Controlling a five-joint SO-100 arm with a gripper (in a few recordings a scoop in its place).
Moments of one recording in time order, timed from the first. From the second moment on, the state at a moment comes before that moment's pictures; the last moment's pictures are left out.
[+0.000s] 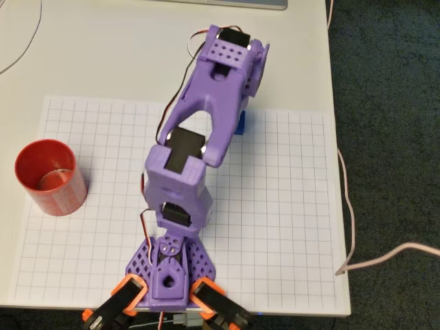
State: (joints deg) arm 18.6 94.0 104.9 78.5 -17.8
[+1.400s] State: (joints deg) arm 19.8 83.8 109.6 62.7 -18.5
